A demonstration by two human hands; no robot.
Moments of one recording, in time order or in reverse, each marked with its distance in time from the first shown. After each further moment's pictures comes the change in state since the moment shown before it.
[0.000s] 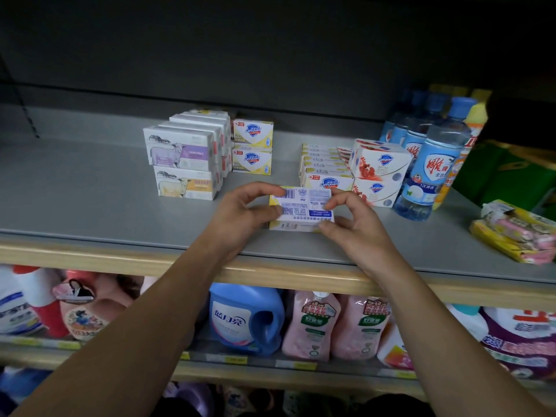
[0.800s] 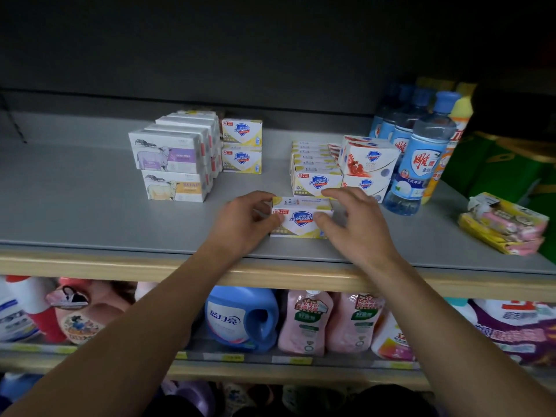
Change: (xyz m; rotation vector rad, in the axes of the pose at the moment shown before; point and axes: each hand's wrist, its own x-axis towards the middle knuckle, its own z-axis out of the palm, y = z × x) left_hand 0.006 -0.006 0.010 0.721 0.064 0.114; right_hand 0.003 -0.004 -0.016 -0.742 0.195 -0.079
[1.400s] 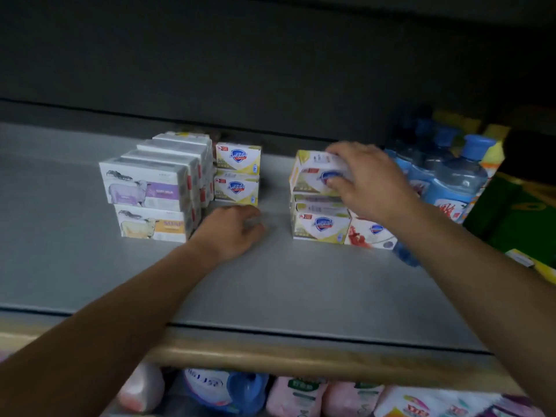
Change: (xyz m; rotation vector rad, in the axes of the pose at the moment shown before) left_hand 0.093 -0.033 -0.009 0.450 -0.129 -0.002; right_hand 0.147 -0.018 -0.037 -0.391 -0.088 -0.263
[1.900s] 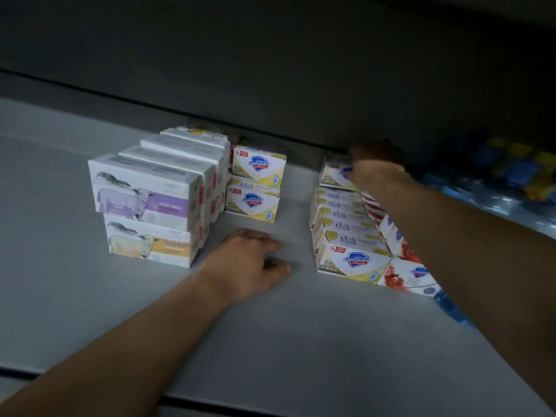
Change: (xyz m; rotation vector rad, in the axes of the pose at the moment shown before) left_hand 0.024 -0.027 0.029 0.064 -0.076 0.124; right_hand 0.154 0.031 0.087 -0.438 -0.265 0.343
